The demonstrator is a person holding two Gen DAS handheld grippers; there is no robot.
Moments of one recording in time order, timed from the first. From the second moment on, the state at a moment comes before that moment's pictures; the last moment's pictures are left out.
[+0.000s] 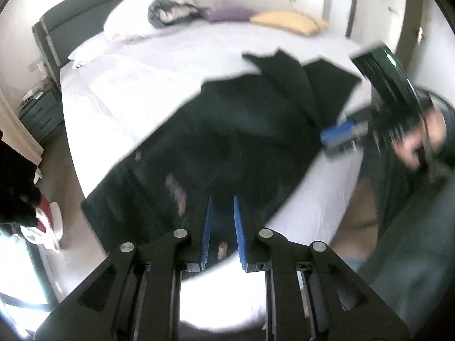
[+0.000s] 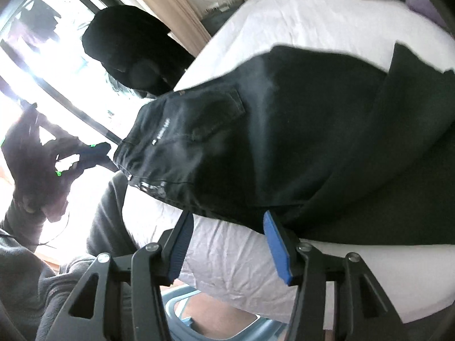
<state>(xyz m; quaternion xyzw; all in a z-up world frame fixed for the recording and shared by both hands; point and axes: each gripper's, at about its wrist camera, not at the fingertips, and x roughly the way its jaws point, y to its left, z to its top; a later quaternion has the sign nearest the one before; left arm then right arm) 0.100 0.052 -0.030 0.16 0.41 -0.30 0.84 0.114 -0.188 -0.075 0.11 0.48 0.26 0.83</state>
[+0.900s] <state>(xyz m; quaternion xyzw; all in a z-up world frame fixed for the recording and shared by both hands) 0.239 -0.113 -0.126 0.02 0.54 -0.29 0.79 0.198 -0.294 -0.019 0.14 0.42 0.09 0.89</state>
